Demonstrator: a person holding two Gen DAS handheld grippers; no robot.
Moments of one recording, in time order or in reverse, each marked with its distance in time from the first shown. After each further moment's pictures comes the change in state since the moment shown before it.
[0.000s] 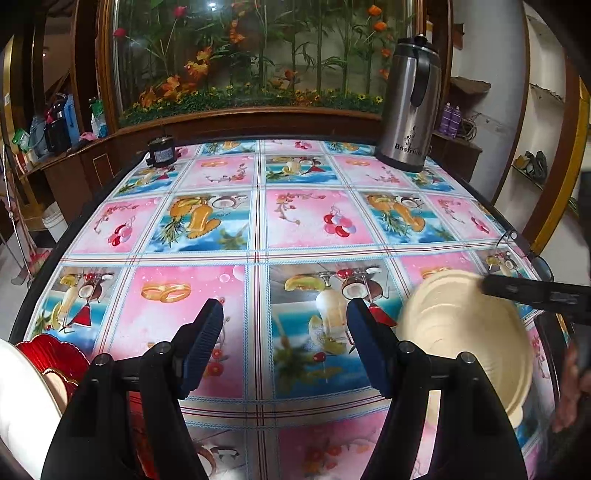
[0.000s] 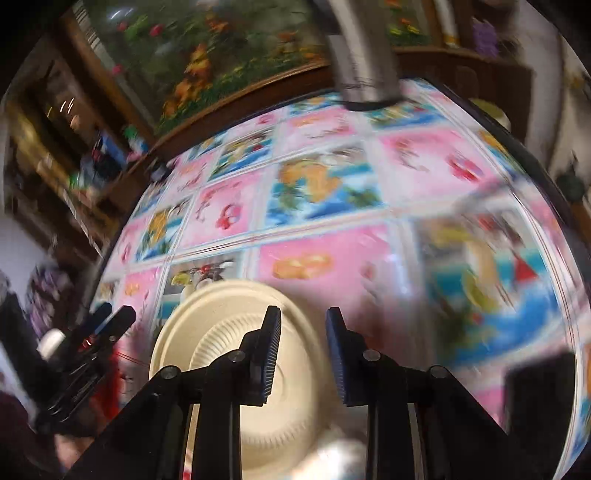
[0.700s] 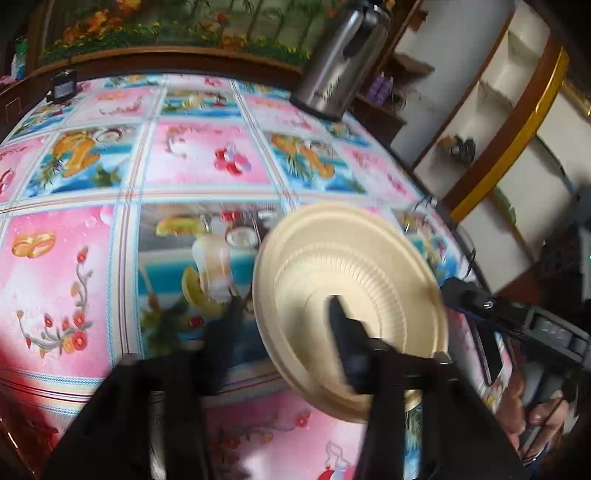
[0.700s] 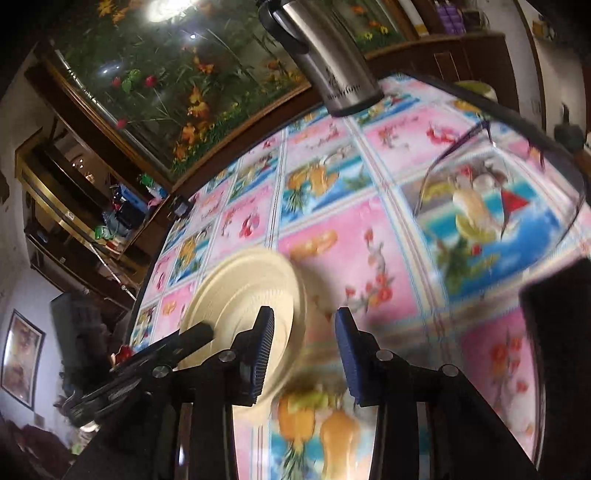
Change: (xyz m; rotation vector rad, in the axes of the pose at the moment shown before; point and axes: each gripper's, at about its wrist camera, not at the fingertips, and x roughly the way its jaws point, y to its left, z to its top) left arm 0.038 -0.028 -0.011 -0.031 0.239 -0.413; right arm -0.034 -0.027 -0.050 0.230 -0.104 0.149
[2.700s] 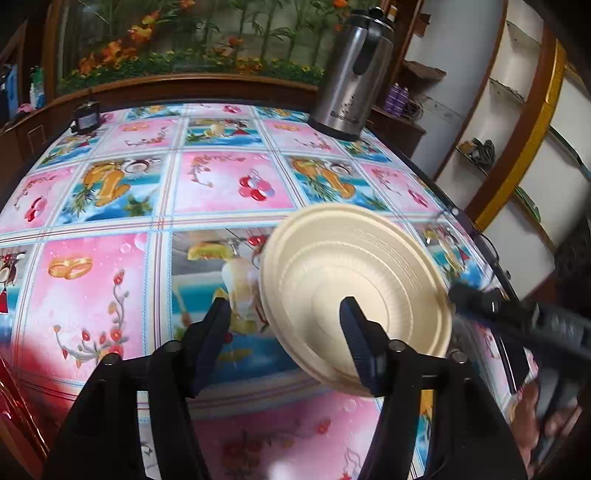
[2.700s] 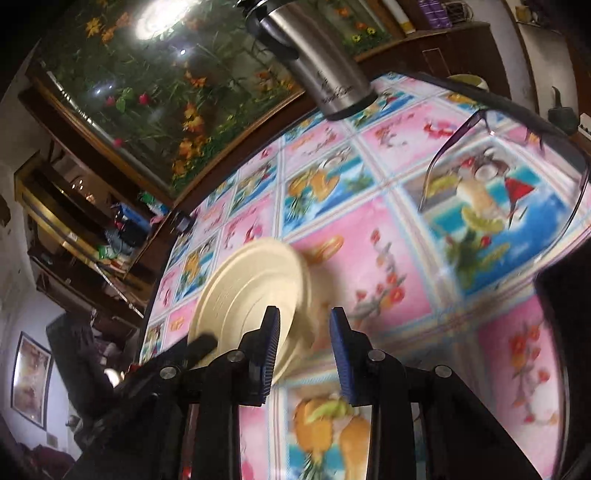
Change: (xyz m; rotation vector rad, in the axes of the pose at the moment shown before) left arm -0.016 -0.006 0.002 0.032 -0.108 0.139; right arm 0.011 0.001 -0.002 0.065 -0.031 0.017
